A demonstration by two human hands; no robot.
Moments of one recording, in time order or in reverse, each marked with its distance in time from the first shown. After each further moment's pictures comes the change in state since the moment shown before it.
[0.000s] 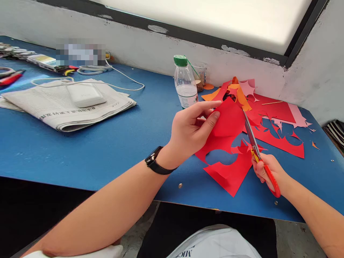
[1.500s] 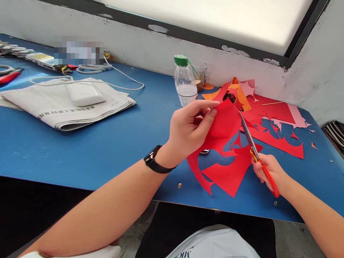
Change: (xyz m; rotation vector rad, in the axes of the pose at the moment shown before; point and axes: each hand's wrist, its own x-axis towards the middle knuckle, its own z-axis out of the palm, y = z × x) left_hand 0.003 -0.002 0.000 -0.029 0.045 0.083; right_hand -0.002 -0.004 -0.002 -0.089 0.013 0.029
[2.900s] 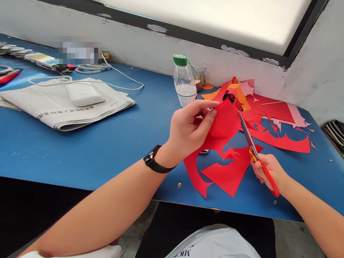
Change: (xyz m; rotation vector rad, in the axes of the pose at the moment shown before) left_hand 0.000 0.001 -0.001 0.048 -0.026 -0.012; right_hand 0.001 0.001 0.002 0.043 0.004 0.015
